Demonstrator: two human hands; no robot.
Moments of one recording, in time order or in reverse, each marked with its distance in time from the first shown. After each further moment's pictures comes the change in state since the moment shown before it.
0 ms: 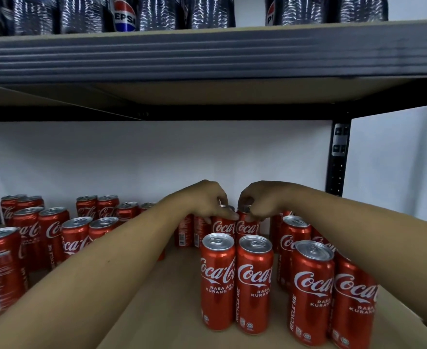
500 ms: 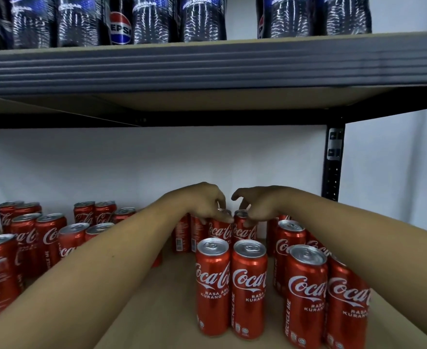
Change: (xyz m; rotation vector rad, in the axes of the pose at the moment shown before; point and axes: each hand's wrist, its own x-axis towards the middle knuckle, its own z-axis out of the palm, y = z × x) left_hand 0.006 0.008 -0.012 0.109 -0.078 -0.022; right_hand -0.003 0.004 -0.003 0.047 -0.024 0.039
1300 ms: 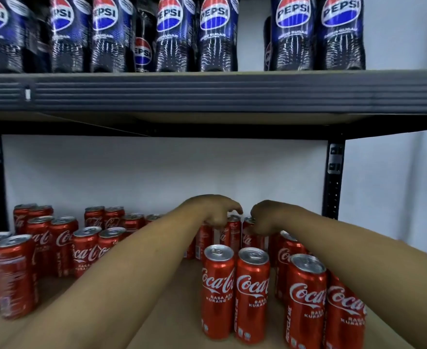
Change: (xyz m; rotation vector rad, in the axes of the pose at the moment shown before) left_hand 0.001 0.025 -0.004 0.195 -0.059 -0.019; right_hand -0.004 -0.007 0.012 -0.261 0.059 0.123
